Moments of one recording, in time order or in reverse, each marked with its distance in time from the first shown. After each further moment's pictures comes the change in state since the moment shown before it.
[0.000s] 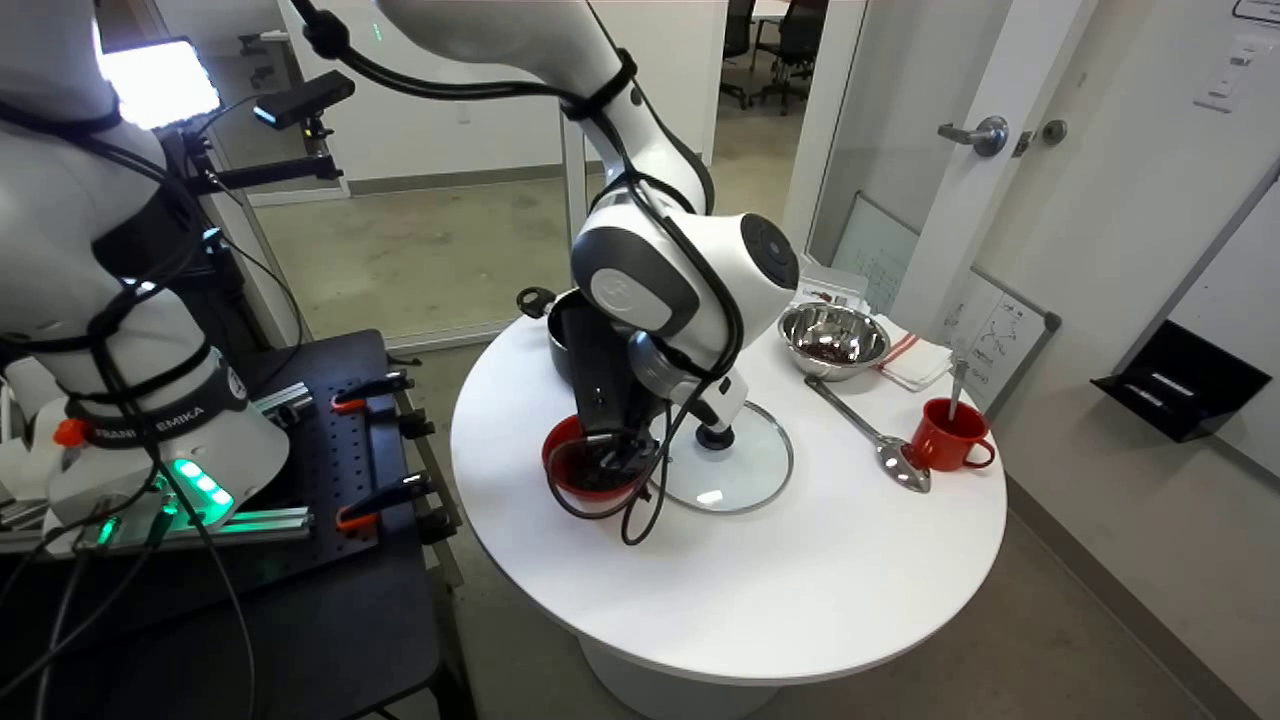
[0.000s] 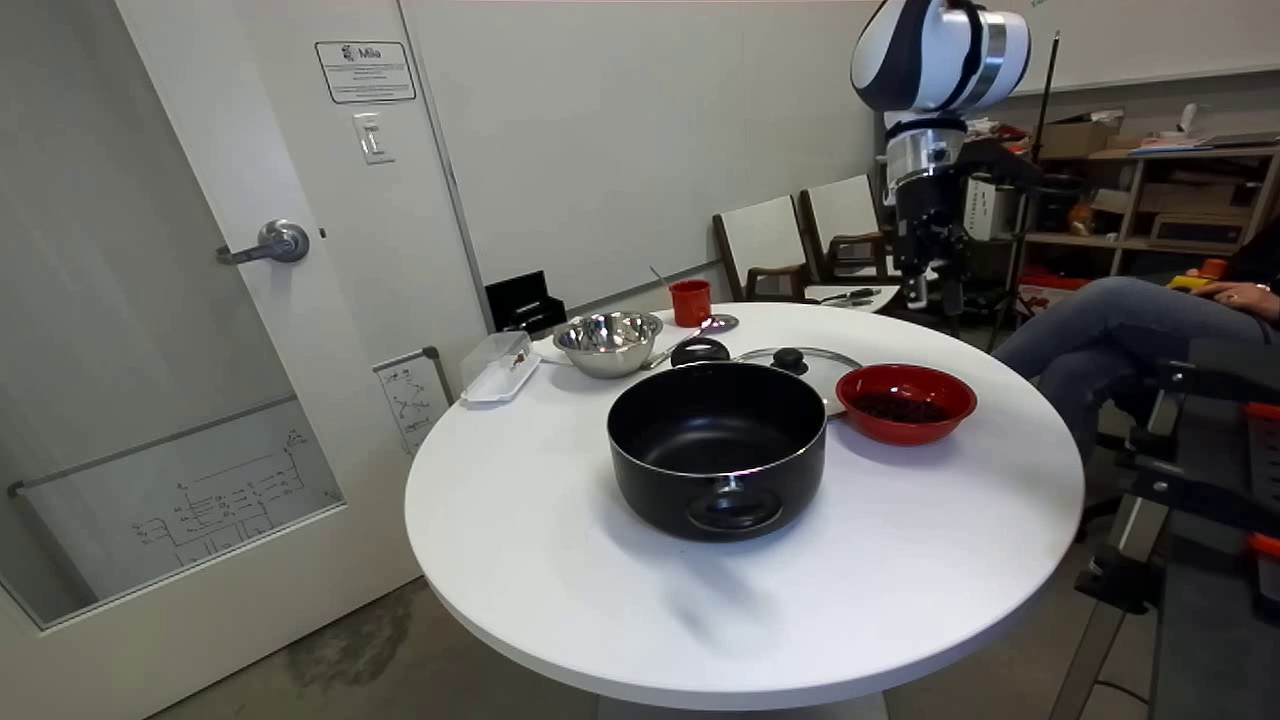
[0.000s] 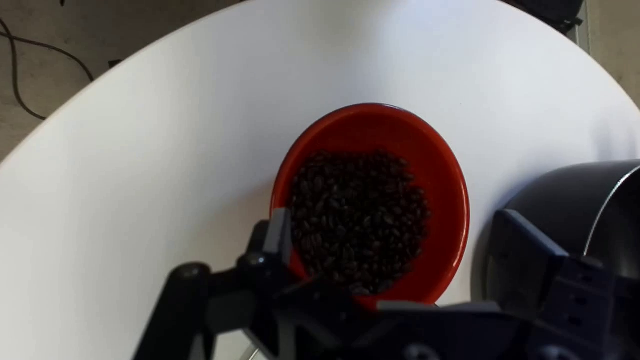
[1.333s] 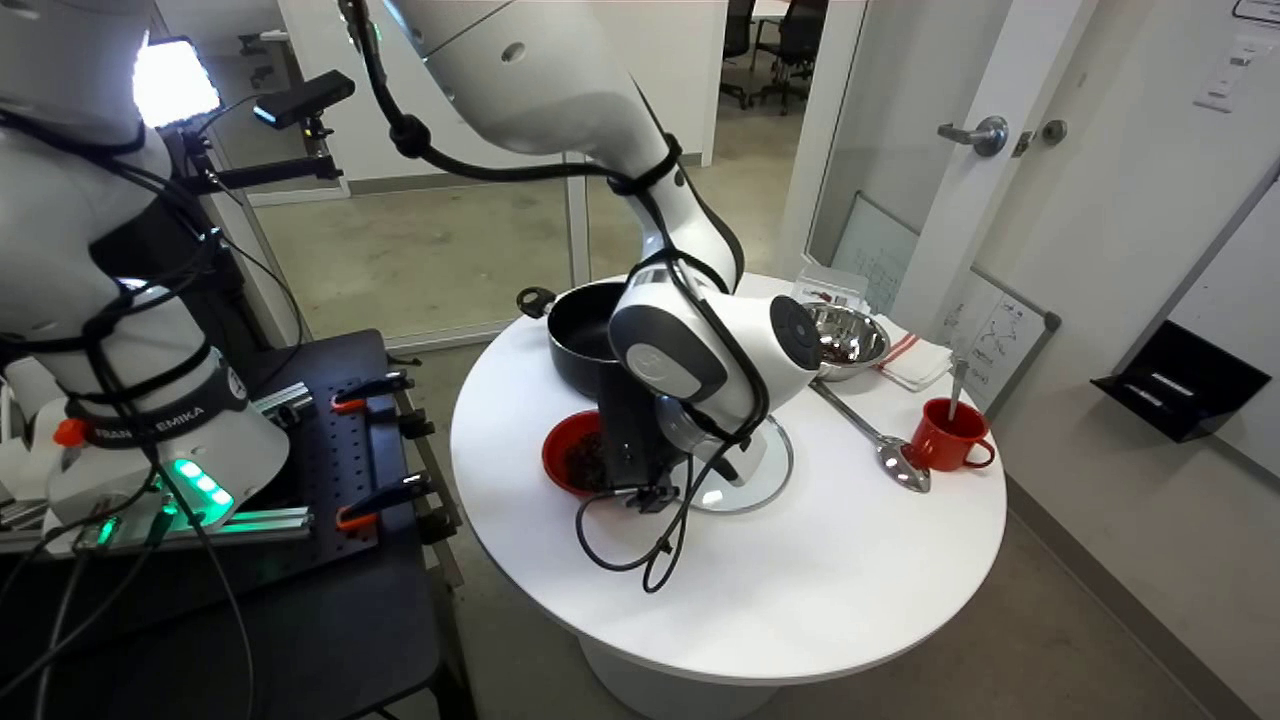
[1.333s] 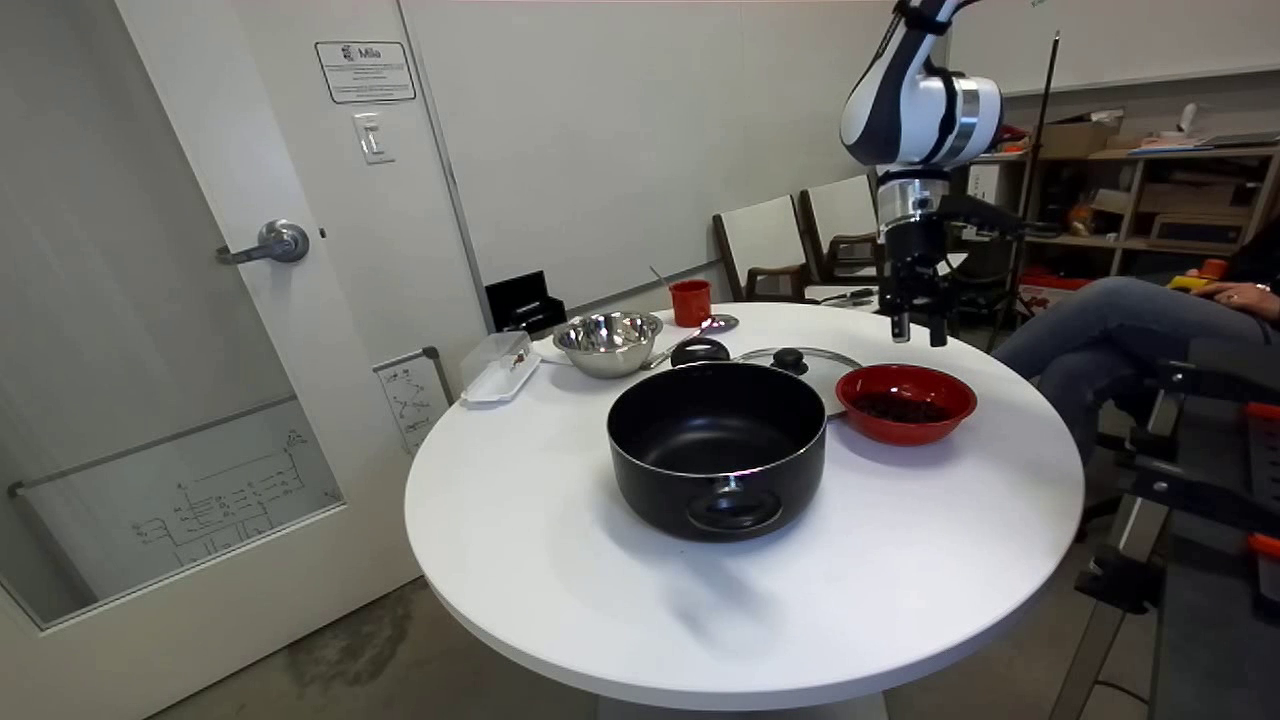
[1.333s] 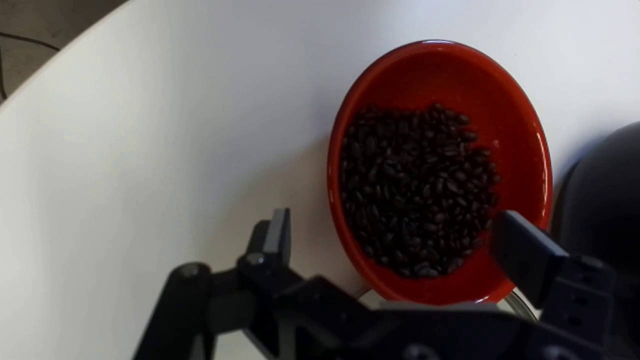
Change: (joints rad) arm -0.055 0.201 0.026 0.156 0.018 0.025 0.000
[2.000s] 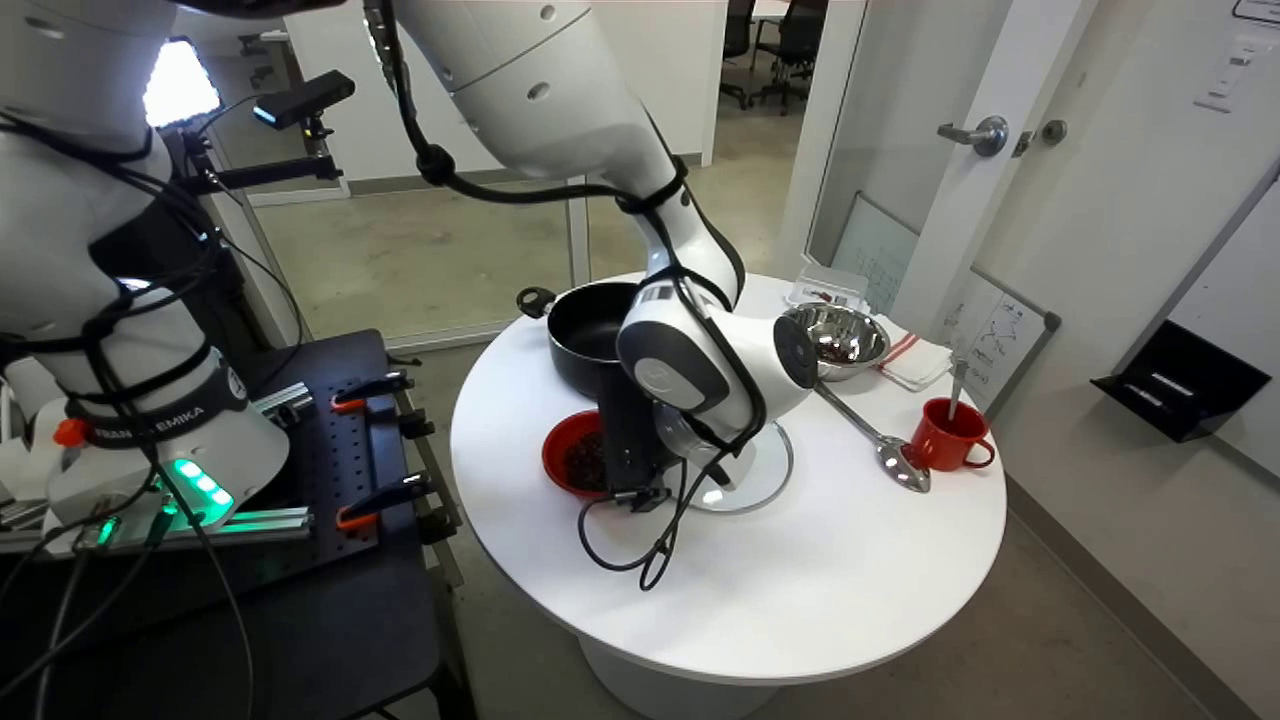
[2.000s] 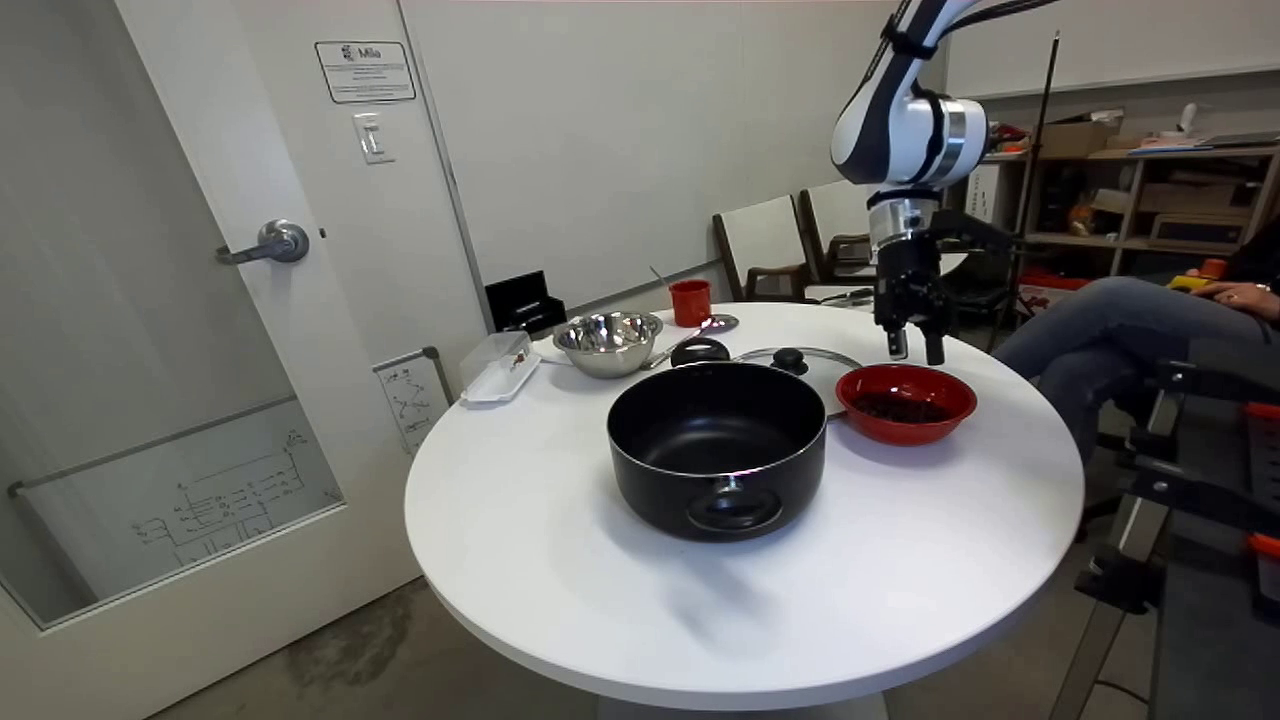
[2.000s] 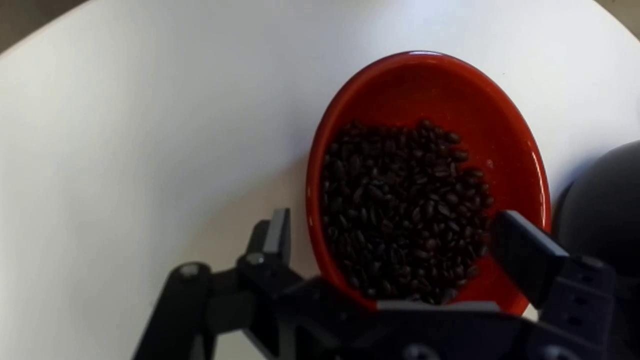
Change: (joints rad) arm -0.001 0.065 0.021 0.046 -0.002 -0.052 -0.001
